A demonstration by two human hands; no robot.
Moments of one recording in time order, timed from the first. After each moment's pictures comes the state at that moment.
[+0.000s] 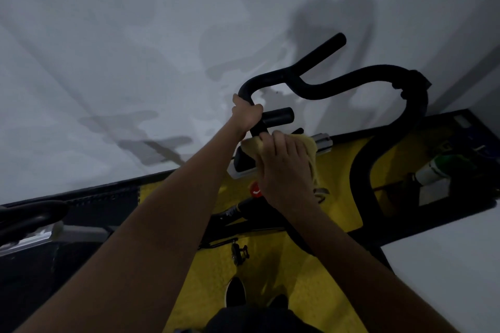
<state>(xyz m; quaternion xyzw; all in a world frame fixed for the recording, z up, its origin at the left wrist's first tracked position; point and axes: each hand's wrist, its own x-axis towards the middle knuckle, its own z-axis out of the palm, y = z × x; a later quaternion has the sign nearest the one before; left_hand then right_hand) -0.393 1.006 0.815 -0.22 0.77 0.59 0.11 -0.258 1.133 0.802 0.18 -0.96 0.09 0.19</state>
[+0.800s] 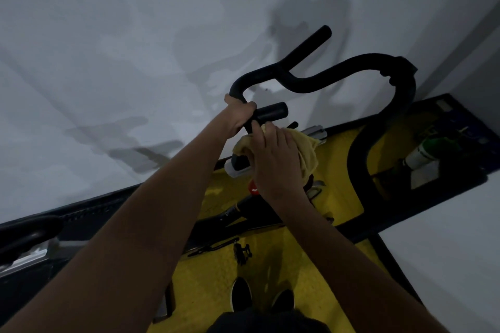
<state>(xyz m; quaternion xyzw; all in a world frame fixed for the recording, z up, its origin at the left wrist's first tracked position) -0.398 1.000 0.813 -0.20 0.75 0.61 0.14 -0.258 1.112 0.805 0.13 -0.98 0.07 0.15</state>
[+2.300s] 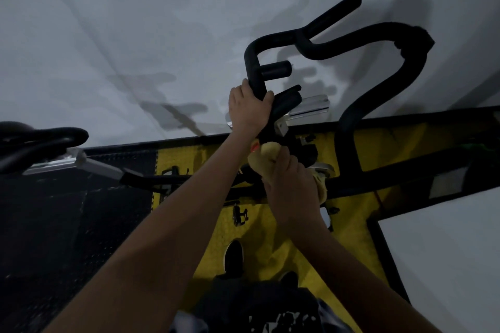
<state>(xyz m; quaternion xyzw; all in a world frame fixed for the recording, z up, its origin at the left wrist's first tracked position) -0.269 1.069 0.804 -0.21 0.89 0.38 -0.09 -0.131 1.200 0.780 0.15 -0.98 0.11 0.07</state>
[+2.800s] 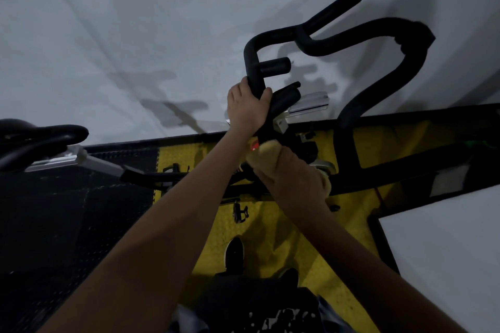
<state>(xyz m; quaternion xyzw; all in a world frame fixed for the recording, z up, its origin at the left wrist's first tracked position) -0.267 1.067 0.801 -0.22 0.88 0.41 -0.09 -0.146 1.211 0.784 0.14 -0.97 0.19 -0.01</state>
